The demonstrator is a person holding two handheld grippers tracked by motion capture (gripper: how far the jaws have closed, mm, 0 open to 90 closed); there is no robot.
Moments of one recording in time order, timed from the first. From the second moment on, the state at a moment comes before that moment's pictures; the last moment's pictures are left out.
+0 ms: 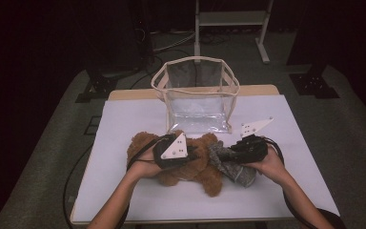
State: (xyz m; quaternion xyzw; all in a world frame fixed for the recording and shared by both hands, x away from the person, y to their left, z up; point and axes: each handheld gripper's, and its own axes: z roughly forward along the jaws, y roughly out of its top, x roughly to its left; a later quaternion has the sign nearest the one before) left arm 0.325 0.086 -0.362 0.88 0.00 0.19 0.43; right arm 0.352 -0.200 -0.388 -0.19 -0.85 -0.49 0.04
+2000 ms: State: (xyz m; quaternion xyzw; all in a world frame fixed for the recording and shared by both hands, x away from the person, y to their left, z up) left arm 0.314 0.055 -0.347 0.89 -0.03 0.15 0.43; right arm 0.339 -0.214 -0.378 -0.18 -0.84 -0.50 0.04
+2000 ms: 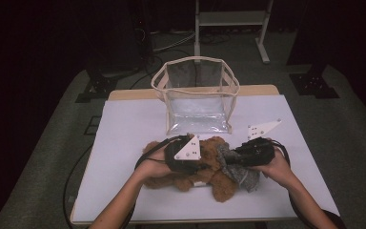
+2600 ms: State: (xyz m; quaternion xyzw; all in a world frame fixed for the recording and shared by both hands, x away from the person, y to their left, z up) left arm 0.324 0.041 -0.352 0.91 -0.01 0.10 0.41; right arm 0.336 -0.240 -0.384 -0.20 -0.83 -0.52 0.04
